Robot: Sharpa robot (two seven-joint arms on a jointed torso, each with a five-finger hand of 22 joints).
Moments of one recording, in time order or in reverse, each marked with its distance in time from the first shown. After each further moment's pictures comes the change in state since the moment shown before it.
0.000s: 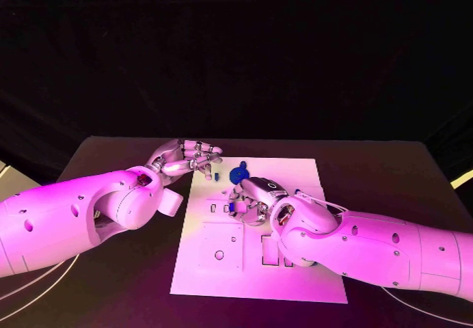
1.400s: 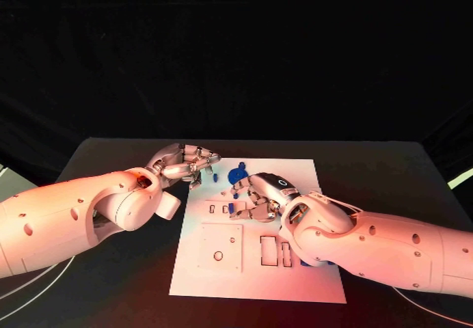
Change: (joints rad) left arm 0.000 0.004 0.000 -0.013 -0.089 0.000 -0.089; left_hand -0.096 0.013 -0.156 0.067 0.000 0.022 -0.043 0.090 0.065 -0.073 -0.043 0.603 0.438 0.350 -0.048 0.595 0.538 -0.032 0.277 -0.042 0.296 0.389; right arm 0.015 -0.090 -0.002 0.057 0.025 -0.081 0.139; right_hand 0.037 0.038 -0.435 0.109 -0.120 -0.154 0.043 -0.047 -0.035 -0.037 0.042 -0.084 0.000 0.000 0.025 -0.008 0.000 0.001 0.000 0.018 -0.102 0.001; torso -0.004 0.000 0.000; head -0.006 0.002
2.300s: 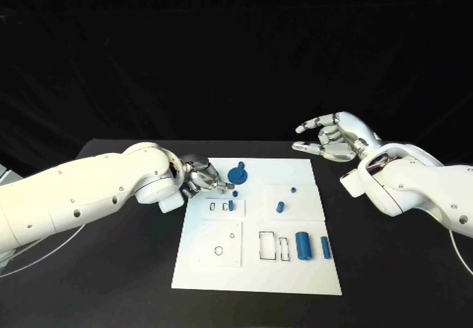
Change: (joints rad) left arm 0.094 0.179 -0.025 -0.129 -0.529 0.307 -0.638; left_hand -0.153 0.109 -0.179 0.025 0.000 0.004 -0.069 0.254 0.265 0.156 -0.063 0.466 0.453 0.055 -0.055 0.178 0.031 -0.055 0.206 -0.057 0.156 0.318; right arm 0.179 -0.315 0.003 -0.007 0.632 -0.011 0.387; right_hand -0.013 0.065 -0.026 -0.001 0.107 0.013 -0.005 0.012 -0.006 -0.029 -0.003 -0.027 0.000 0.003 0.003 -0.016 0.000 0.014 0.000 0.000 -0.061 0.000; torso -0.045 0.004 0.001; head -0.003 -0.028
